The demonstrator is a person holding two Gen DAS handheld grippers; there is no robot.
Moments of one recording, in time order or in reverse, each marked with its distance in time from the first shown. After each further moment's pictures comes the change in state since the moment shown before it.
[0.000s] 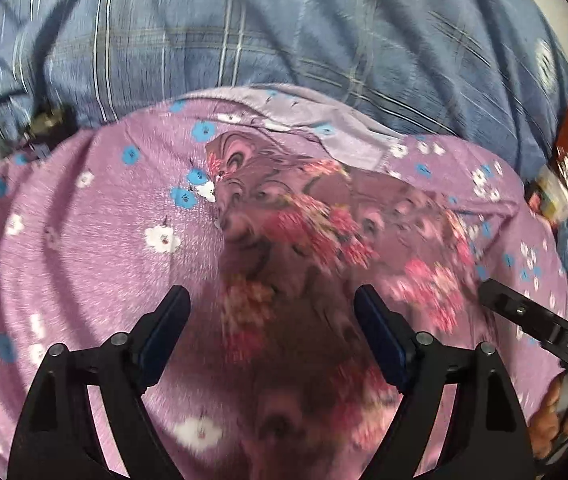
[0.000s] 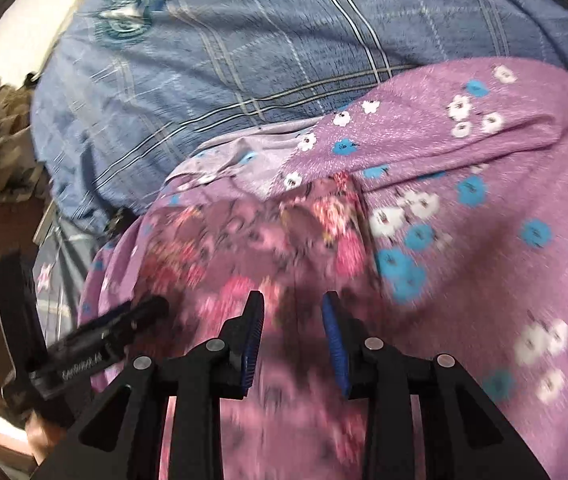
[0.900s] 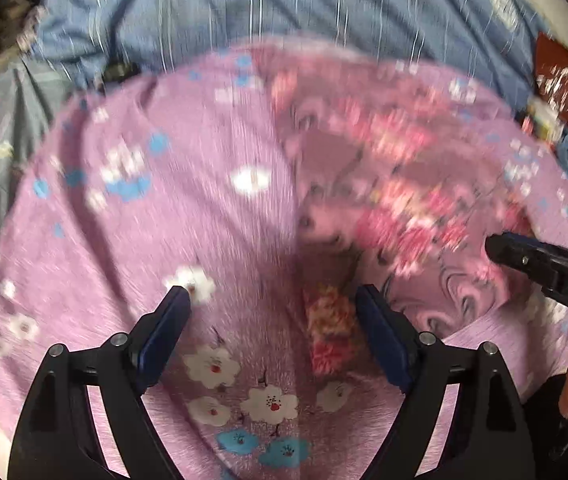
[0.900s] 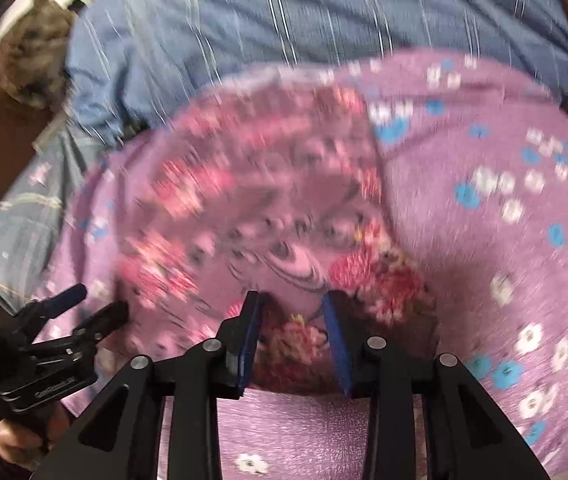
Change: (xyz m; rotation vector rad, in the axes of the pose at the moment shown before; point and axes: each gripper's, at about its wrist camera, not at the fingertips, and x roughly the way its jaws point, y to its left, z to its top) left arm -0.049 0.022 -0.151 0.055 0.002 0.099; right arm -0.025 0.028 -0.128 -0.152 0.024 -0.166
